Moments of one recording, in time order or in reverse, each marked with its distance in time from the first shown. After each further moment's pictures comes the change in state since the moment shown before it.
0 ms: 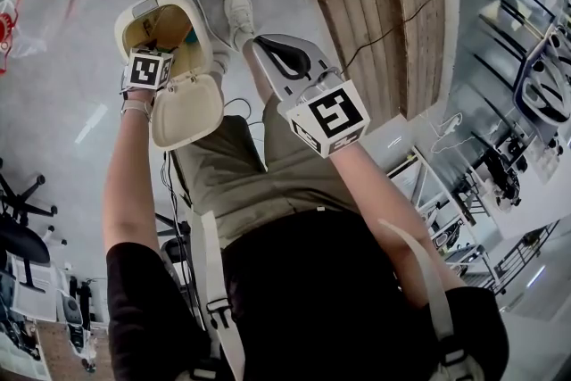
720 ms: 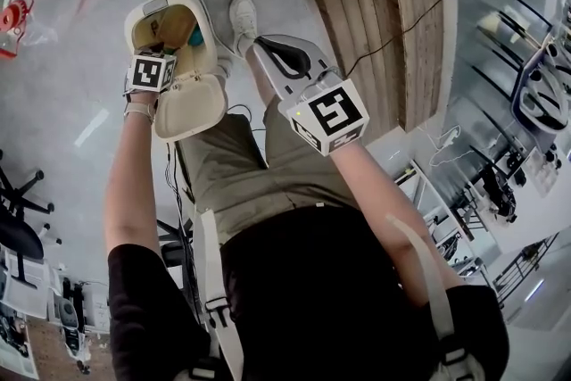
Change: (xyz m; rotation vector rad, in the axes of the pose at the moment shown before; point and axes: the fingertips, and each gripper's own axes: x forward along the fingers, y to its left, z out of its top) left arm -0.035 -0.010 0.005 -0.036 -0.055 0.015; right arm -0.012 0.017 0.017 -0.059 -0.023 0.034
